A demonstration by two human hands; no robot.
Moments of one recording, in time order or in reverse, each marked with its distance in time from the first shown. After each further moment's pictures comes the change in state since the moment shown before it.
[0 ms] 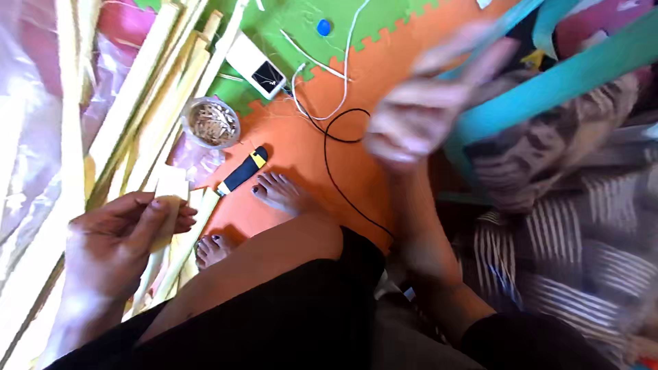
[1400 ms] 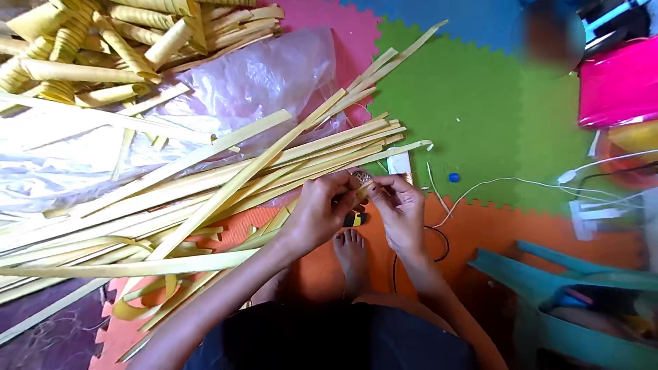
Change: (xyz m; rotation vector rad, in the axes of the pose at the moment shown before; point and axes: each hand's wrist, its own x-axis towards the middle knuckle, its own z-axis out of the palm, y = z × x) left_hand 0.034 0.061 0.005 0.049 0.272 0.168; right_hand 0.070 0.172 0.035 -1.165 0.023 0.244
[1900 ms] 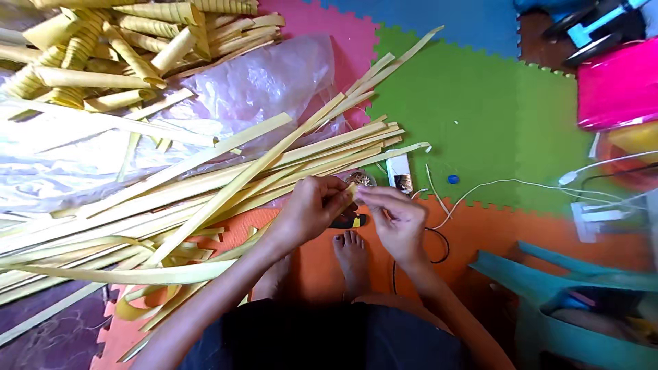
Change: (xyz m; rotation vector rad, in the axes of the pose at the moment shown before) left_hand -0.003 0.003 -0.008 -0.108 -0.067 -0.141; right_hand -0.009 0.000 -0.006 -0.286 -0.049 -0.297
